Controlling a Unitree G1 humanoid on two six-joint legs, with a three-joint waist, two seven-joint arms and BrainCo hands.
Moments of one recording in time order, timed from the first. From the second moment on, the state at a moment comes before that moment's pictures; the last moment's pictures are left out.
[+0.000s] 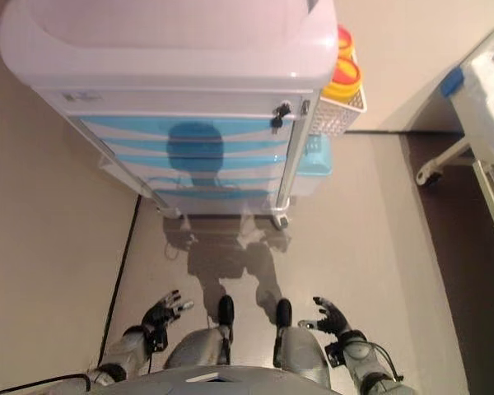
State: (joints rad) left arm -0.18 0.24 -0.13 1.24 -0.51 -0.29 -0.21; right arm -0.13 -0.24 0.24 1.24 0.03 -0.39 0.06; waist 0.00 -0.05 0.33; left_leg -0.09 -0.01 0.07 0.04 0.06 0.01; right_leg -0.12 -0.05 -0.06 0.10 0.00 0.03
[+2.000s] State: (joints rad) left arm -0.15 0.26 -0.02 0.69 -1.63 0.04 -0.78; right arm -0.21 -0.25 0.37 1.01 0.10 -0.37 -0.01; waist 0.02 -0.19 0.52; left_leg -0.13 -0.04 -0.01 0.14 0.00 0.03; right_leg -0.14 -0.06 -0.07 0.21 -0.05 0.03
